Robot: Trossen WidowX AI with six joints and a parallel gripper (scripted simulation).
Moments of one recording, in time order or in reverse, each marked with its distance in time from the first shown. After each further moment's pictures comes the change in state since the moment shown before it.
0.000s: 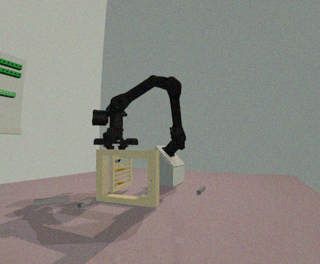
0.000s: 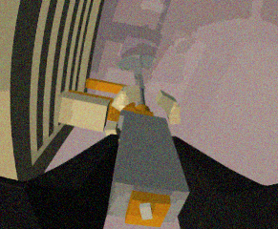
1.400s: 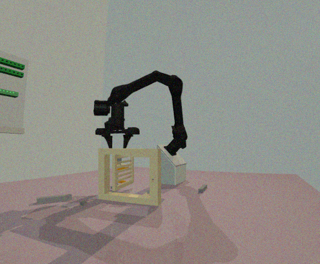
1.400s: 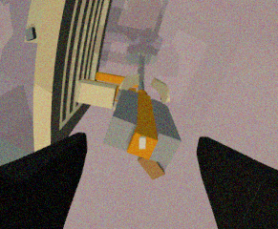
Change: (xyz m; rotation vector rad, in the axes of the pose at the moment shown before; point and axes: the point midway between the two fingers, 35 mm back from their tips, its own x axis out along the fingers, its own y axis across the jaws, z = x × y) arm -0.041 -0.002 0.000 0.002 0.002 0.010
